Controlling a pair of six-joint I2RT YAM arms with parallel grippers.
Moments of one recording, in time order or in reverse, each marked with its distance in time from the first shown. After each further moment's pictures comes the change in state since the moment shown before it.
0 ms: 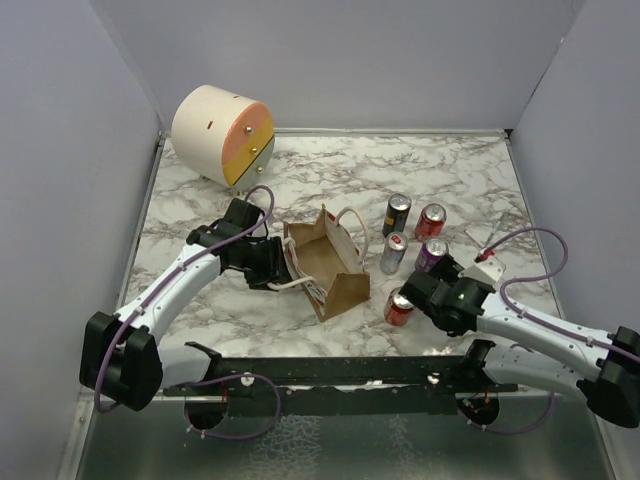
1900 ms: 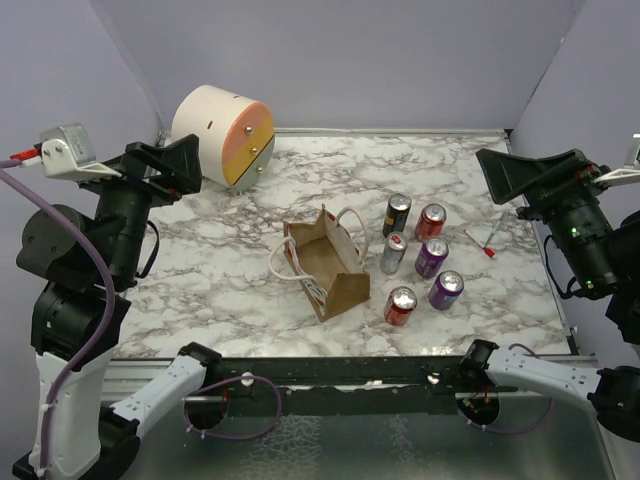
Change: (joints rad) left arm 0.000 -0.409 0.731 0.241 -0.736 0.203; right arm 0.000 -0.130 1.096 0.420 -0.373 -1.144
